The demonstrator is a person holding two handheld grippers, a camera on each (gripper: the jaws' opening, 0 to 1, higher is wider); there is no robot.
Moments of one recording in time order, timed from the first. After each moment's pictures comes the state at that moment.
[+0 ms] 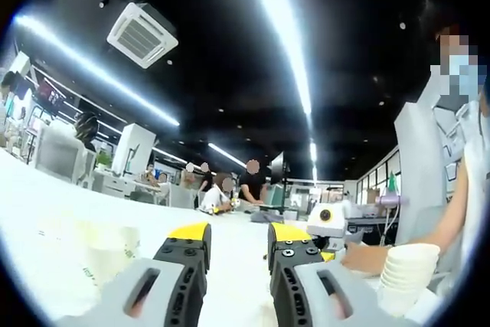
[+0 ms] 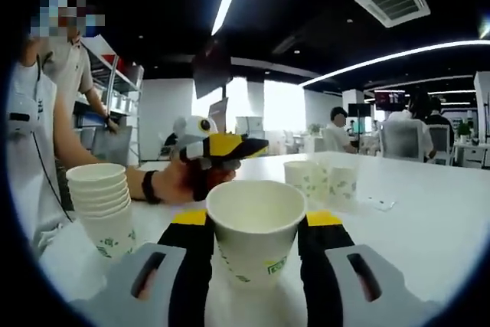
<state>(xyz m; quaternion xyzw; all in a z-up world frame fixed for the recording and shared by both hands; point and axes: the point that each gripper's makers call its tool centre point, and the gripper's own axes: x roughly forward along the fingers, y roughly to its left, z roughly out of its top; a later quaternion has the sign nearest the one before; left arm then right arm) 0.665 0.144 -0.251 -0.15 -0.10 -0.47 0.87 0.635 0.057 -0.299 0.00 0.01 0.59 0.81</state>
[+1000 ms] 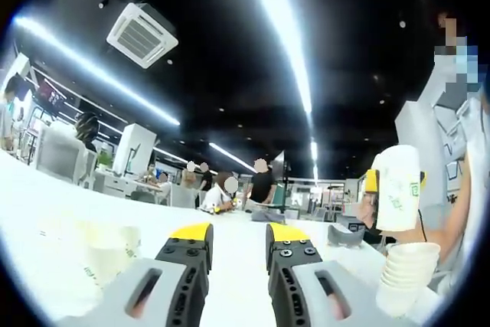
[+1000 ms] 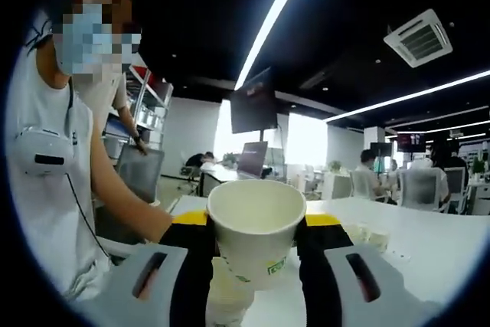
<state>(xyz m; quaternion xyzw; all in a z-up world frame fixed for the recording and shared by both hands) 0.663 0.145 -0.252 -0.15 -0.09 -0.46 0.87 0.489 0.080 -0.193 -0.01 -0.08 0.64 0.76</state>
